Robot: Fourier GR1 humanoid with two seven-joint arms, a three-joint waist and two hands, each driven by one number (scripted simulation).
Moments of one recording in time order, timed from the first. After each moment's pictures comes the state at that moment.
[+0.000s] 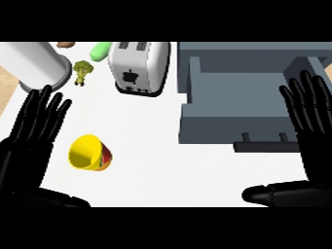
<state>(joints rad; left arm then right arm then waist) 0.02 0.06 0.02 -1.98 0.27 -0.17 0.05 -0.06 -0.05 0.01 -2.06 -0.09 0.08 0.10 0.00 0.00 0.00</state>
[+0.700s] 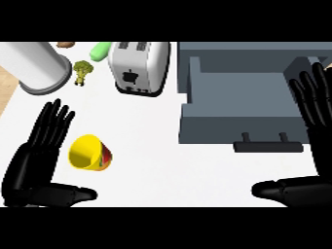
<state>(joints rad) 0.08 0.06 0.05 -1.80 0.19 -0.19 -0.07 -0.10 -0.08 -0.04 -2.06 -0.12 0.09 0.13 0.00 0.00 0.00</state>
